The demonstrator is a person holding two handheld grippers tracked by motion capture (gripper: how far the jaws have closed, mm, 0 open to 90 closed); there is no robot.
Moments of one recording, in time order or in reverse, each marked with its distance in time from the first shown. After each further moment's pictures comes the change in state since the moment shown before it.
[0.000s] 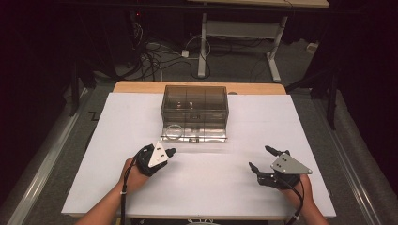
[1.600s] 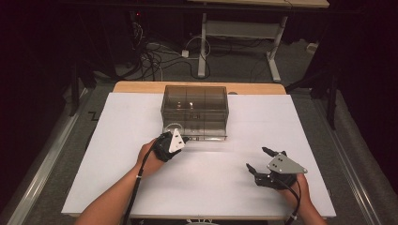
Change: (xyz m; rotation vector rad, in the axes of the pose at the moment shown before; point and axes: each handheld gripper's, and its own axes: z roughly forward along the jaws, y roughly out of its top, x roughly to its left) left arm 0.016 0.034 0.051 0.042 0.030 0.073; right arm 0.003 -0.003 0.007 0.029 0.015 -0.001
